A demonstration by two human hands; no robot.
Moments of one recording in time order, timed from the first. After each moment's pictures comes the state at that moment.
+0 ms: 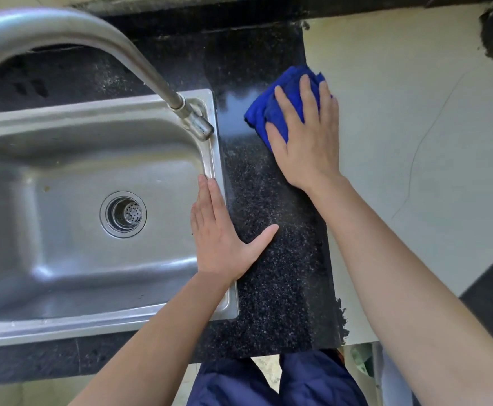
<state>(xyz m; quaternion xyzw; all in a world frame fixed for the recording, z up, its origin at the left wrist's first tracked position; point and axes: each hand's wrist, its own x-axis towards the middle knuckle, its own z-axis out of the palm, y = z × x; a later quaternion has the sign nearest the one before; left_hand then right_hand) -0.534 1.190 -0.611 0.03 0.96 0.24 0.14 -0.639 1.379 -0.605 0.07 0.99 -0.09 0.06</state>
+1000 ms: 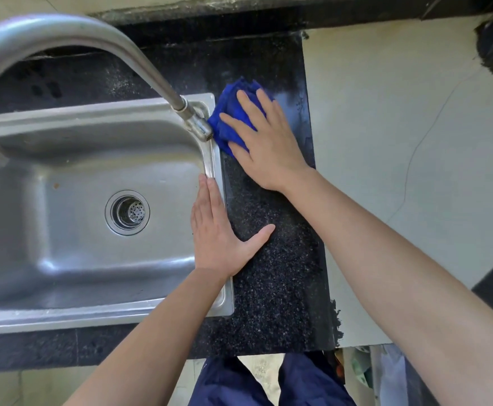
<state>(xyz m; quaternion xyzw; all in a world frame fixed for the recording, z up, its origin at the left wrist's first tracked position) -0.534 1.189 -0.611 0.03 0.96 0.25 0.14 -0.656 1.342 -0.599 -0.11 0.98 -0.14 0.10</state>
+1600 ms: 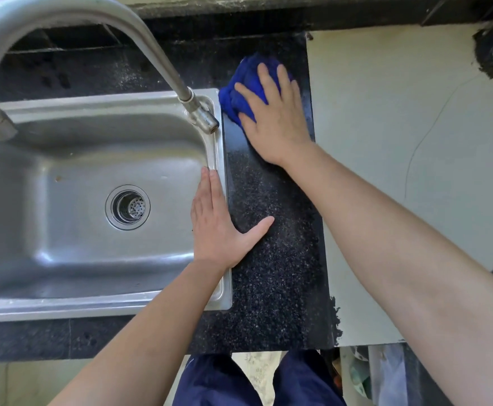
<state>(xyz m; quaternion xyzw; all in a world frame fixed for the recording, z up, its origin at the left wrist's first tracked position) -0.532 1.187 -0.614 0.03 0.96 0.26 0.12 -0.679 1.348 -0.600 -0.04 0.99 -0.10 0.10</state>
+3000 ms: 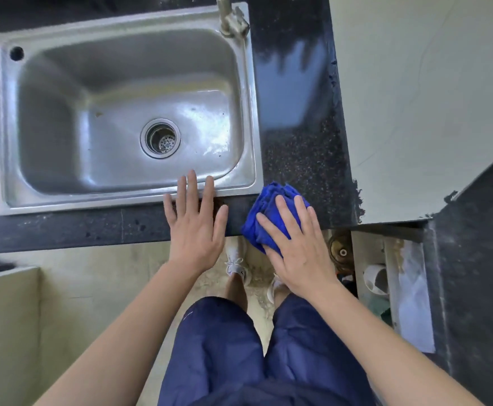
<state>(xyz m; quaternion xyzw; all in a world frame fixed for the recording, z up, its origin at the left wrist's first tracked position) -0.359 1.048 -0.589 0.09 0.98 0.09 0.13 -0.280 1.255 -0.605 -0.08 0.99 -0.13 0.06</state>
